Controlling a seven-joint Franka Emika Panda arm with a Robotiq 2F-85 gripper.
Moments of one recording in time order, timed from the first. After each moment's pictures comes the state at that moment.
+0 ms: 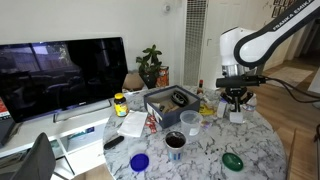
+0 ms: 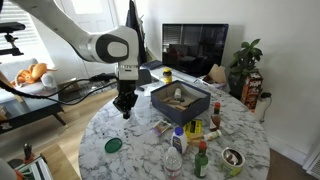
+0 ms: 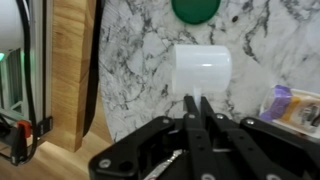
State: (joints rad) arm -0.08 -0.08 0.11 -2.52 -0.05 2.19 1.37
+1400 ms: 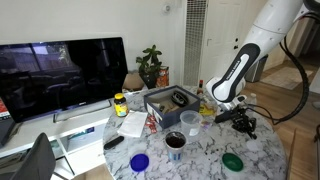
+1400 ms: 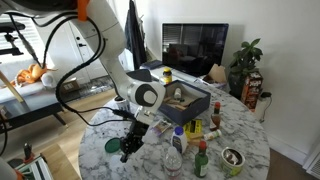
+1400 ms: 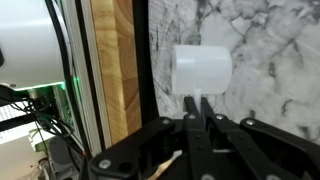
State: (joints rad) arm -0.01 0.55 -0.08 -2.25 -0.06 1.98 1.55
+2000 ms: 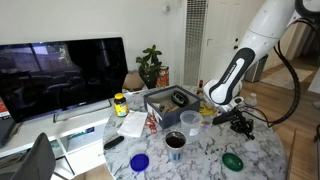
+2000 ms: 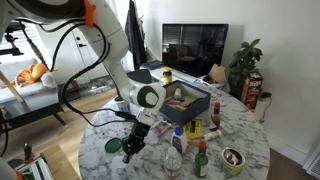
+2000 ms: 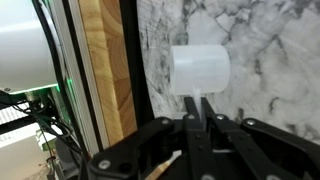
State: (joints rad) arm 0.03 0.60 -0.10 -2.20 -0.06 1.97 1.59
